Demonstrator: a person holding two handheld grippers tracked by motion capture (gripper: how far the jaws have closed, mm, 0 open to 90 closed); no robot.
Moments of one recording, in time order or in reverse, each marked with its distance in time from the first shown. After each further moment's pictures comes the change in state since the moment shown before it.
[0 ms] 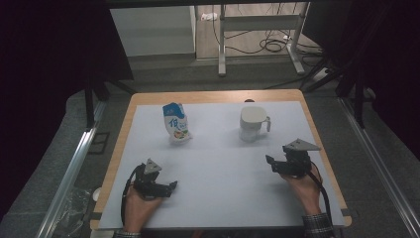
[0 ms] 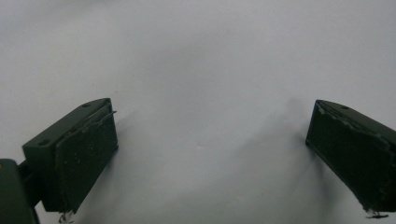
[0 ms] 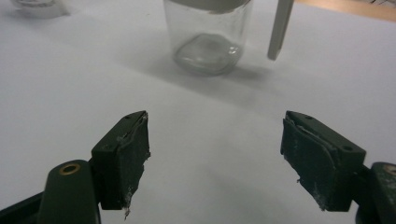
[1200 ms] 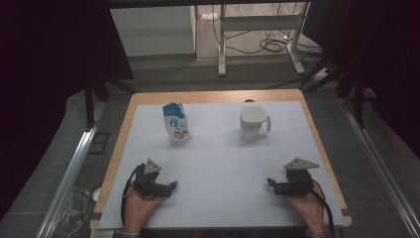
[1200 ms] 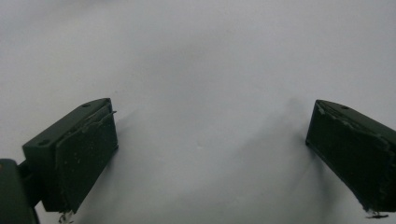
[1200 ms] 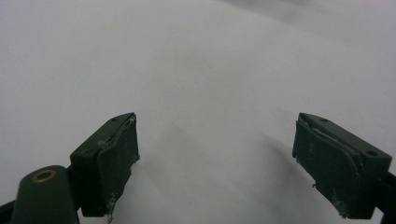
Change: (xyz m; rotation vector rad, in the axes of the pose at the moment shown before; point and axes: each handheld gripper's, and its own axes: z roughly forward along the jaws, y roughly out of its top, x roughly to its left) left arm 0.000 0.000 0.000 0.000 0.000 0.000; right arm 0.013 -0.049 -0.012 0.123 0.069 -0.061
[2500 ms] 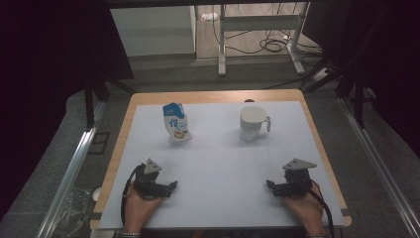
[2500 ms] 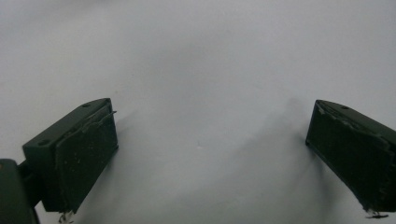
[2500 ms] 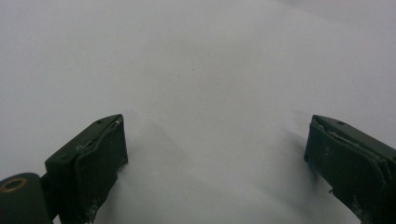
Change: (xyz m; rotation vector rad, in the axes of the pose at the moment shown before) left arm 0.000 0.000 0.000 -0.005 0.000 -0.006; right arm -0.001 -0.004 0.007 0.041 -0.006 0.003
